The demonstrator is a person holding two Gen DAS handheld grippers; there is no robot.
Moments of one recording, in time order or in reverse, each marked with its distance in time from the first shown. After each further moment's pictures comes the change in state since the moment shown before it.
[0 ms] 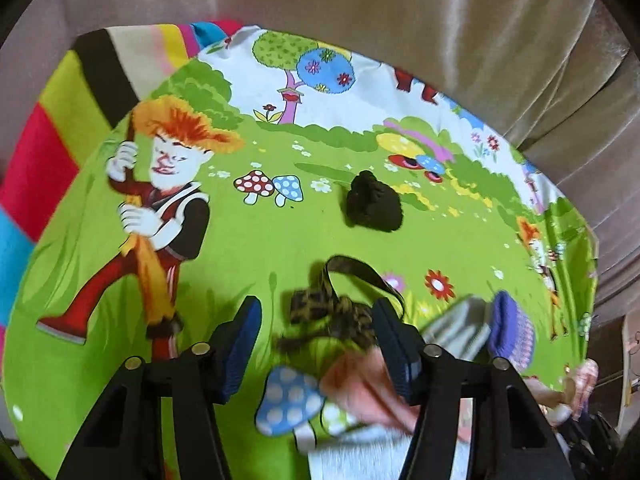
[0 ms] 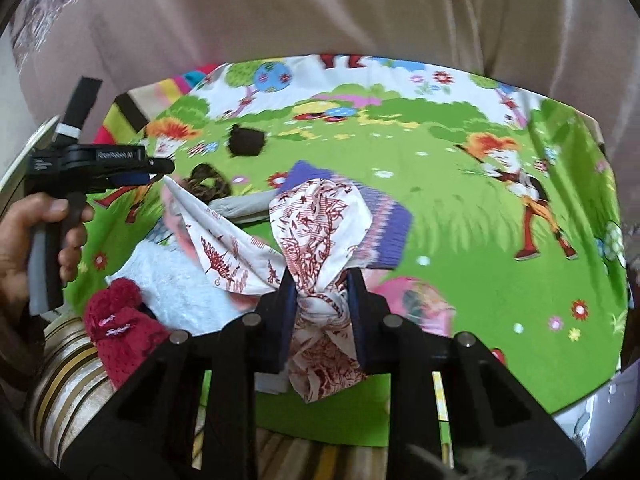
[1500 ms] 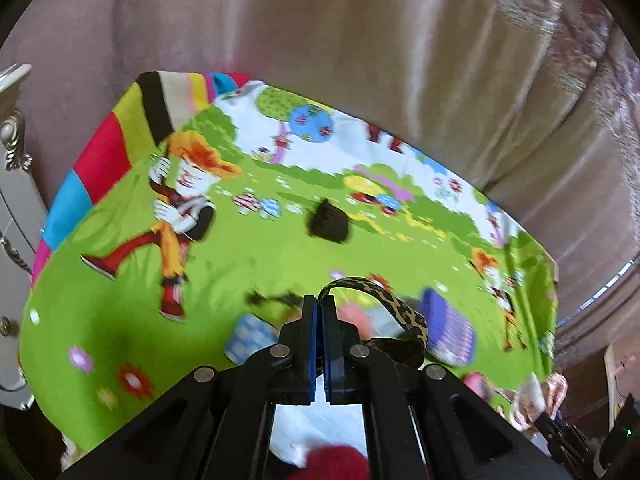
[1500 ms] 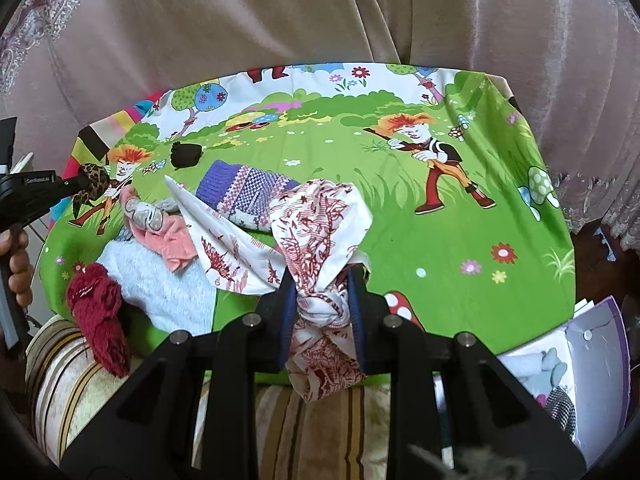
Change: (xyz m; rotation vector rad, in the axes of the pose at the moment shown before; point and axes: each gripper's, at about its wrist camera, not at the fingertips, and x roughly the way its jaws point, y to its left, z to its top) left arm -0.096 -0.031 -0.058 -0.065 -0.192 -0.068; right arm -0.058 -0.065 -0.040 0.128 -0.030 -0.109
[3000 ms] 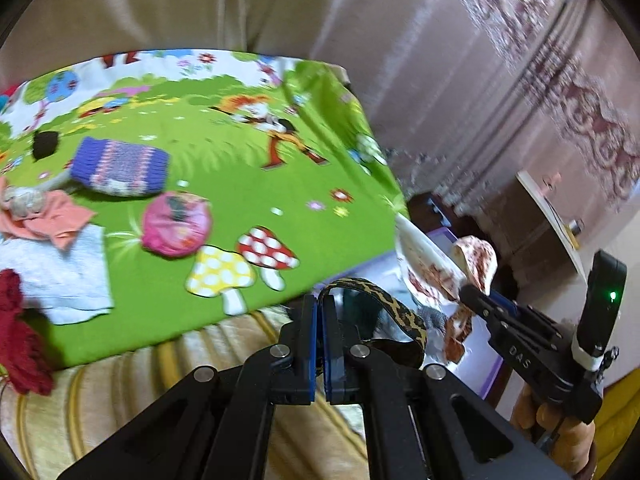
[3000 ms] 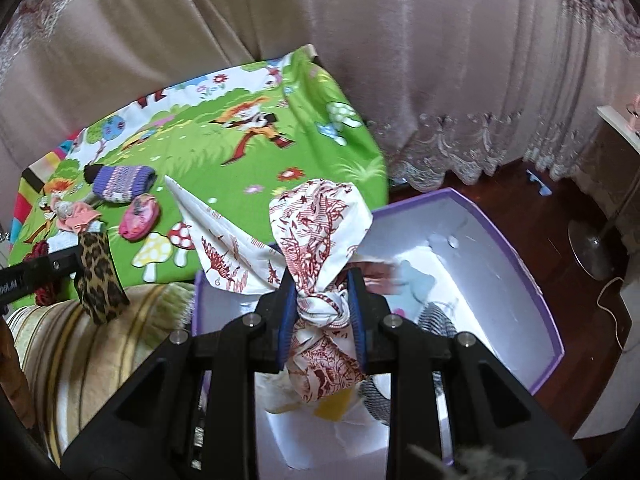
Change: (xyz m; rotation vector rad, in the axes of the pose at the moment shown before) left arm -0.030 -0.261 -0.203 0.452 0.281 -0.357; right arm -0.100 -0.164 -0.099 0.228 -0.015 -0.231
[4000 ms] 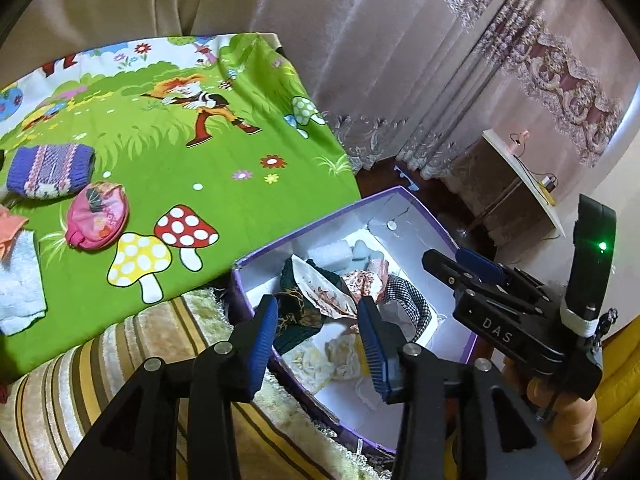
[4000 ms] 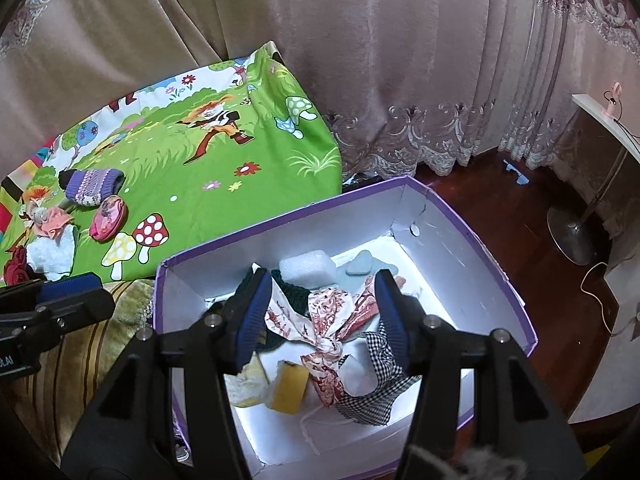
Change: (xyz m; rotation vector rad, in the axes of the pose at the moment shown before) left arm 0.027 -0.042 -0.012 0.093 0.080 -0.097; right arm -0.001 -0.025 -0.005 0.032 0.010 -0.075
